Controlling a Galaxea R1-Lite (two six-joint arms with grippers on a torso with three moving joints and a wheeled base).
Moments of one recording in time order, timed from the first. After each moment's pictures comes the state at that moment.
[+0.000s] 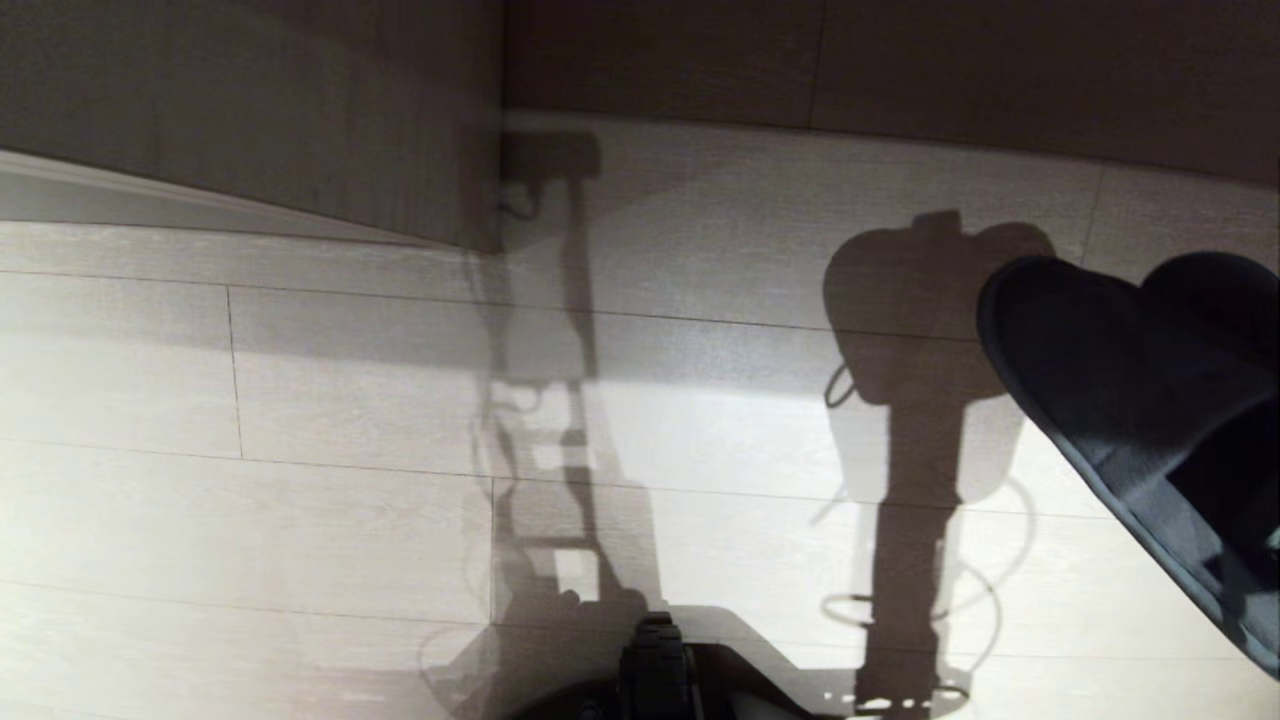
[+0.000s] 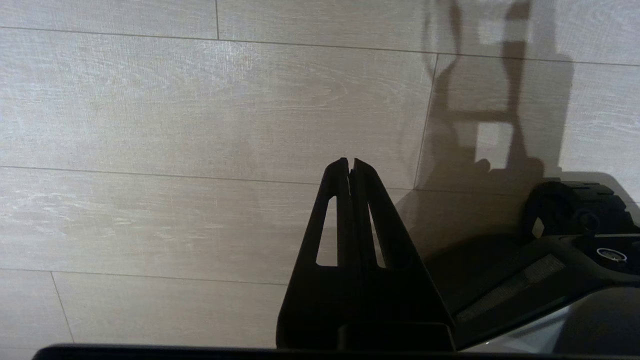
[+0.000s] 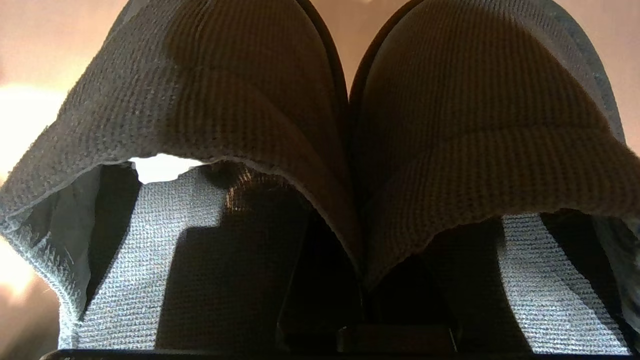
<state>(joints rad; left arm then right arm) 0.00 0.00 0.00 0.00 0.00 0.00 0.01 1.06 -0.35 -0.82 0.03 -0.09</state>
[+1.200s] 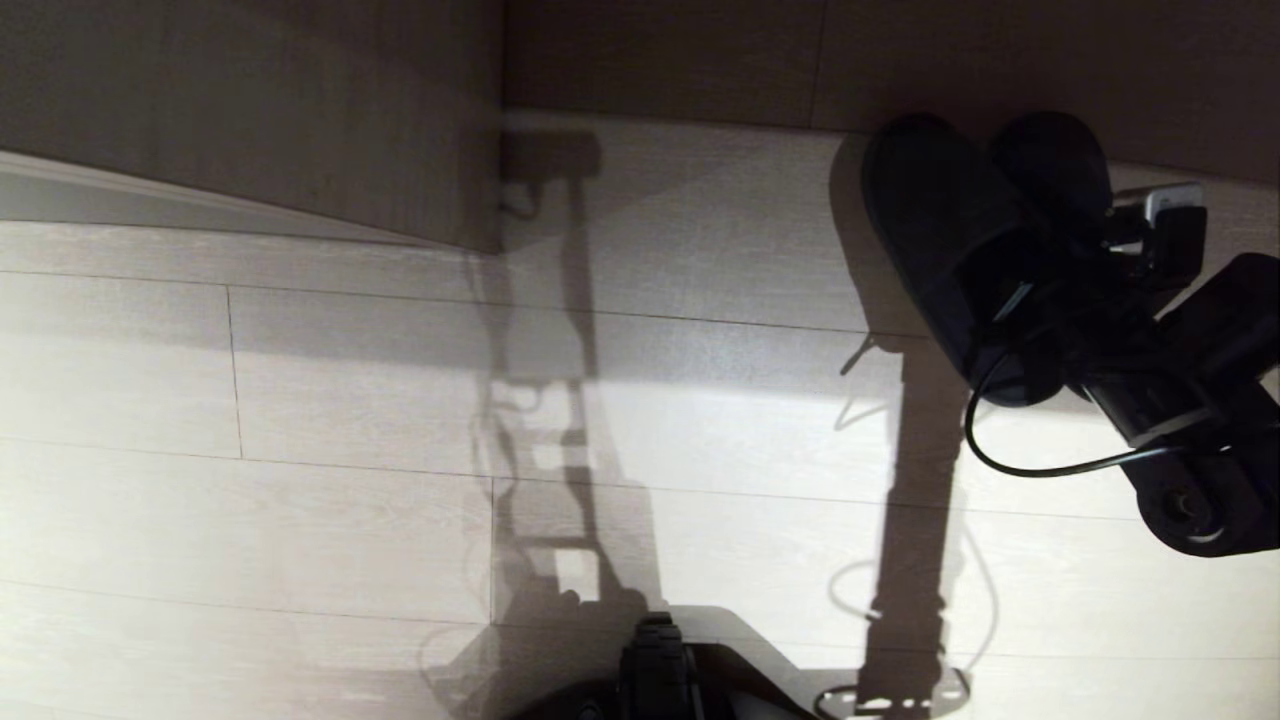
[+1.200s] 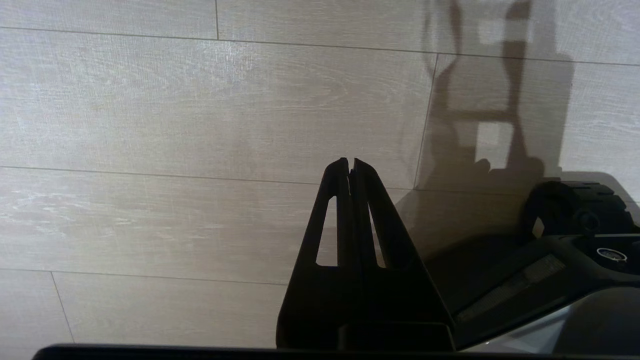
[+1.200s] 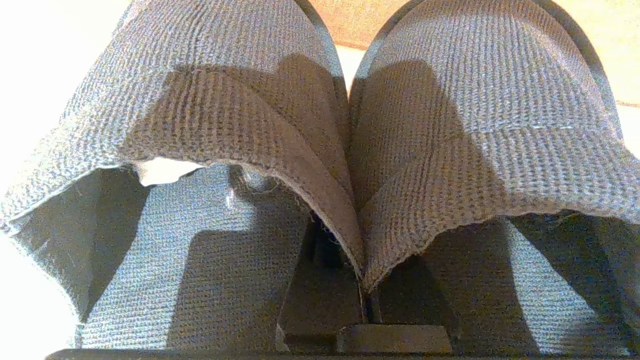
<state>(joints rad) 0.00 0.00 0.00 0.00 0.00 0.00 0.02 1.88 -0.83 -1.49 0.08 -0.09</state>
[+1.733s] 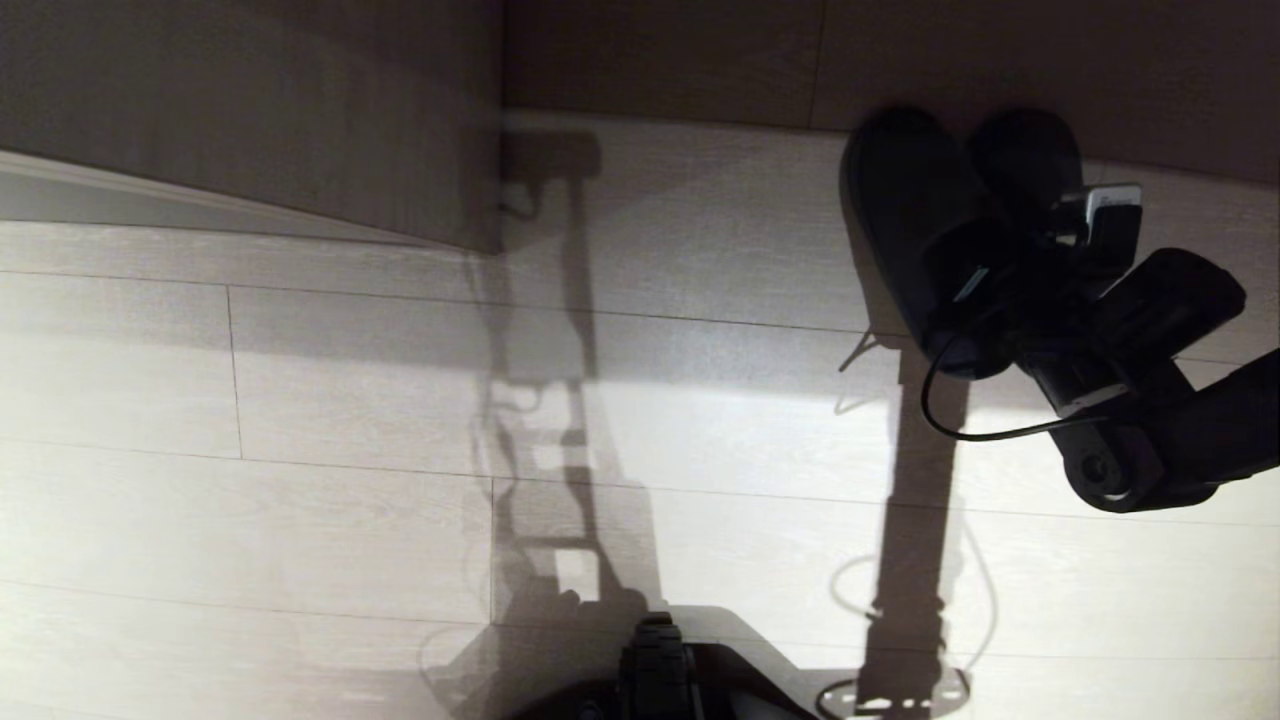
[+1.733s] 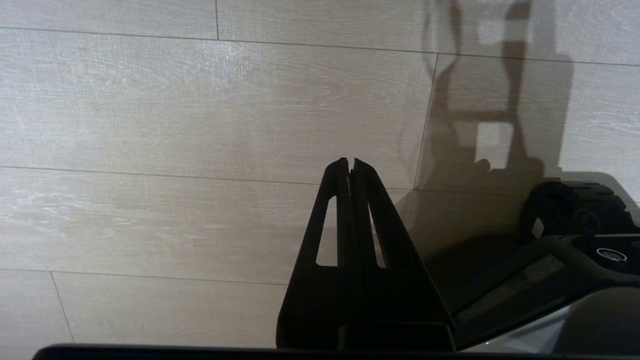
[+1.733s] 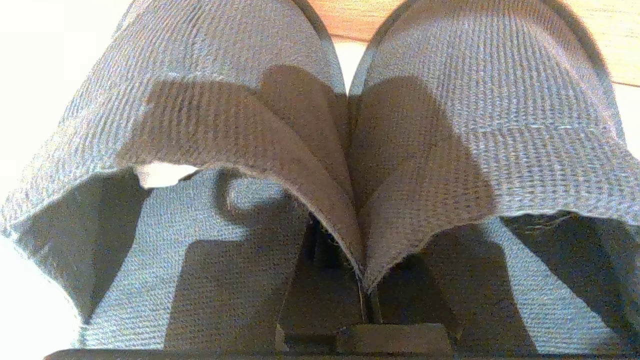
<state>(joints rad) 0.00 0.00 0.00 0.00 0.00 0.00 0.04 2.03 -1.02 -1.51 0.00 -0.07</state>
